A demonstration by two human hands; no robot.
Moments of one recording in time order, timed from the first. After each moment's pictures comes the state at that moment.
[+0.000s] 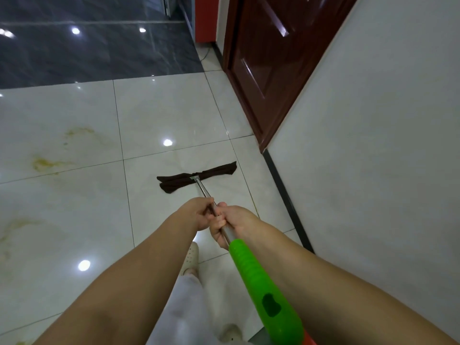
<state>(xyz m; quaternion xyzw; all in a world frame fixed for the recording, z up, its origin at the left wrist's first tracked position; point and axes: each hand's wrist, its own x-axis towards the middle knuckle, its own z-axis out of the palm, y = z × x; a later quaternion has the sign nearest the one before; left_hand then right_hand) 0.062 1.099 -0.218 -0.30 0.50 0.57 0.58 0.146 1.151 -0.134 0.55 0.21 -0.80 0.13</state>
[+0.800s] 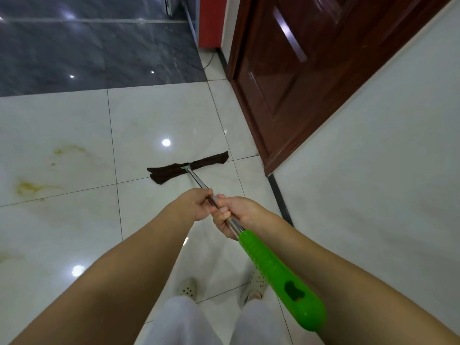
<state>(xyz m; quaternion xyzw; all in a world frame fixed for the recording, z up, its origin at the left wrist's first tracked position) -0.168 1.220 -0.216 -0.32 0.48 0.59 0.57 -0.081 1.284 -0.128 0.54 0.22 -0.80 0.18</state>
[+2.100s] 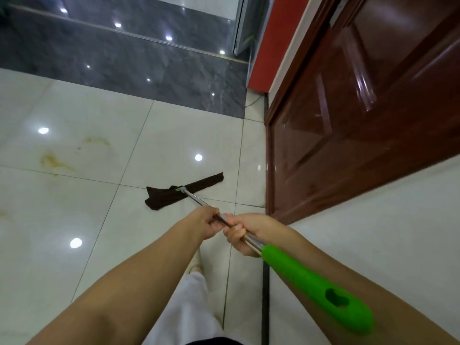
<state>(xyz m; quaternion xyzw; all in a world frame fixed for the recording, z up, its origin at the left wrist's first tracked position) -0.209 1.426 -0.201 -0.42 0.45 0.68 0.41 -0.159 1.532 -0.114 0.47 0.32 -0.72 0.40</state>
